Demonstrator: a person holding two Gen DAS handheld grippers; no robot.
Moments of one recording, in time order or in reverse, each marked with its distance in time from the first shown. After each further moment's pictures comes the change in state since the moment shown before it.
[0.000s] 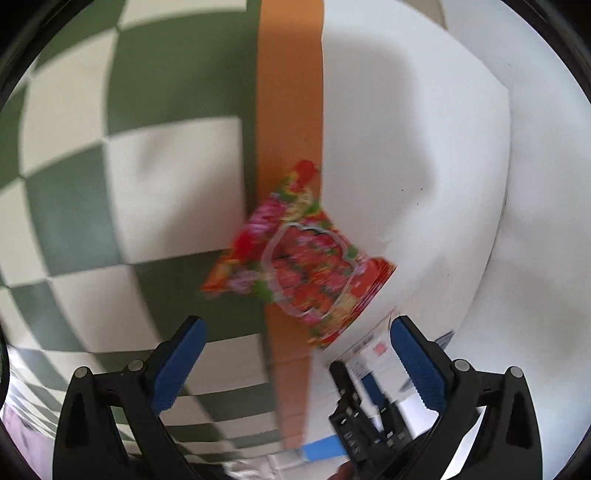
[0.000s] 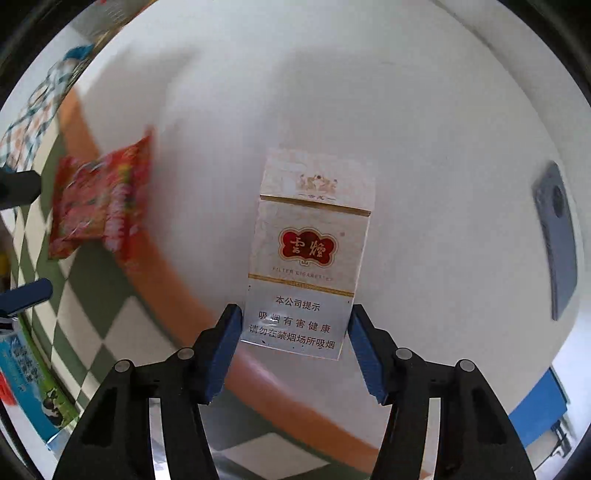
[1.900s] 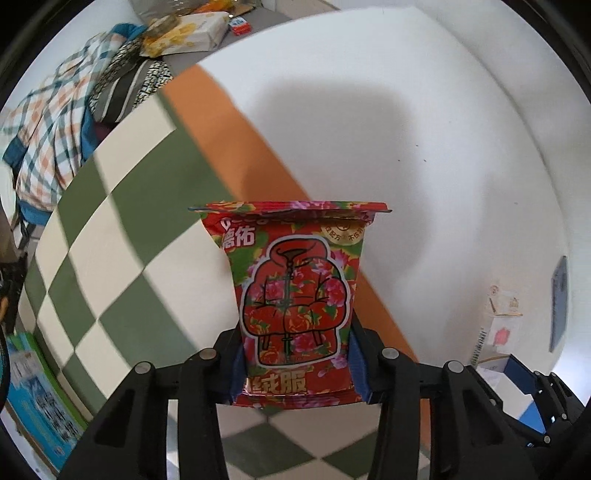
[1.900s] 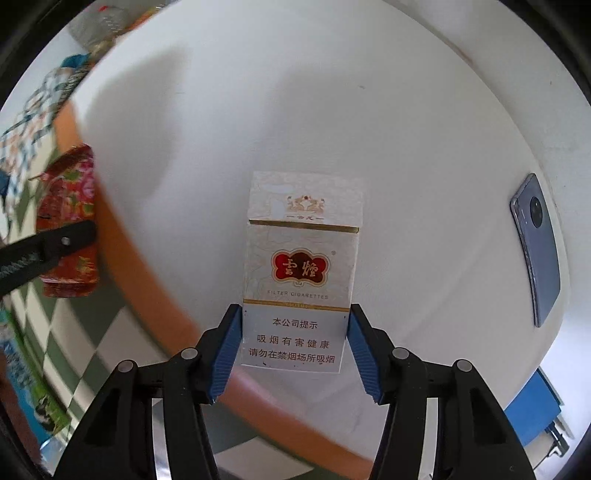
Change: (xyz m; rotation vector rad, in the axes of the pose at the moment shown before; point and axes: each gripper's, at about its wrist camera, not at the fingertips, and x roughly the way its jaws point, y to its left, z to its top) left arm 0.007 -0.042 -0.051 0.577 -0.316 0.427; right arm -0.009 0.011 -0.008 -0.025 -0.072 -0.033
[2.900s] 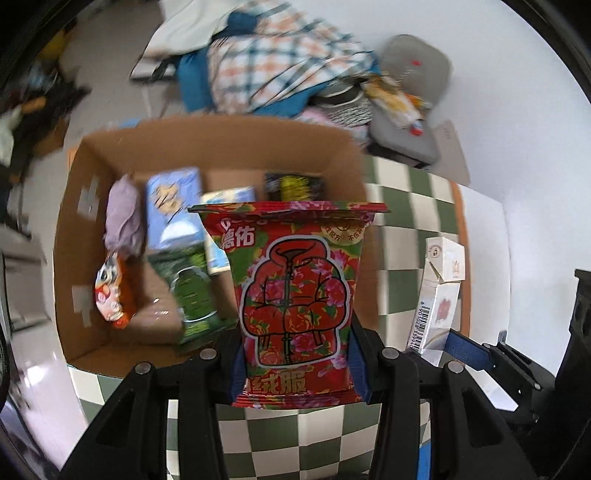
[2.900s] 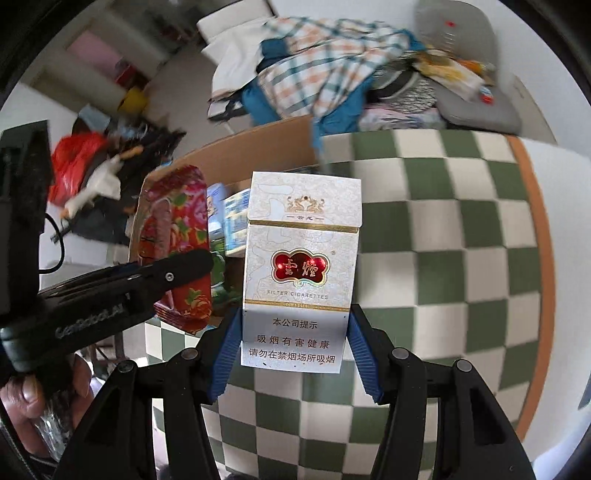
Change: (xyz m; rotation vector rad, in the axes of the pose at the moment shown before) left arm -0.170 0.394 -0.319 -0.627 -0.201 -0.206; right arm -0.192 0.404 -0.268 -0.735 -0.088 0.340
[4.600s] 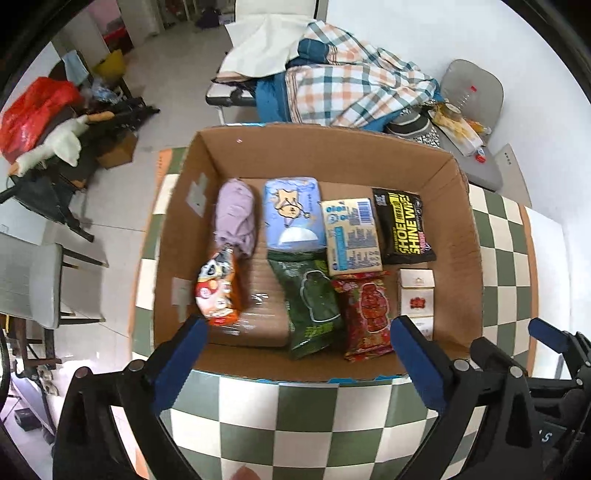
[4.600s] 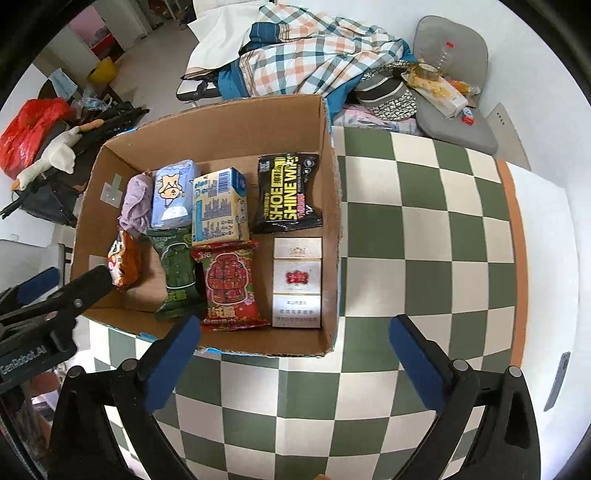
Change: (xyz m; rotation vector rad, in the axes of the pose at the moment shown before) left arm -0.024 0.052 -0.042 -0.035 -0.174 0.278; right arm 0.047 0.031 0.000 -0.064 0.007 -0.249
